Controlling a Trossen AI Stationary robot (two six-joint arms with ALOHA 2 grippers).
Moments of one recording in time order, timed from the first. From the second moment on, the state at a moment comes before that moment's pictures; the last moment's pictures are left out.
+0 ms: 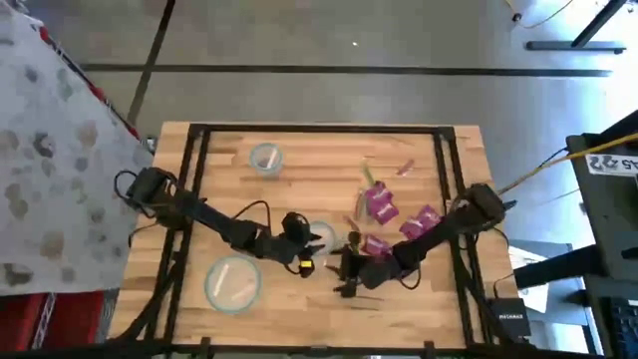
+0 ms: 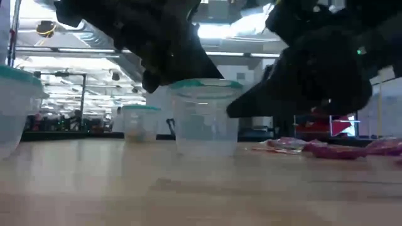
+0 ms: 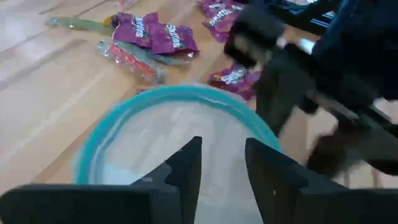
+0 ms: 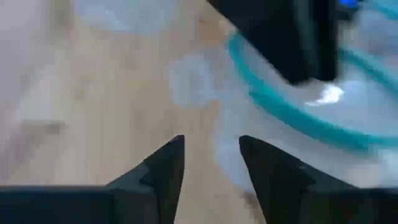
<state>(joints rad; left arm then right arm) -0.38 1.81 0.91 0.23 -0.54 -0.58 0.52 1.85 0.78 0.44 0.72 0.19</state>
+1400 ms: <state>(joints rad) -0.38 1.81 0.91 0.26 -0.54 -0.58 0.51 1.90 0.75 0.74 0.54 0.46</state>
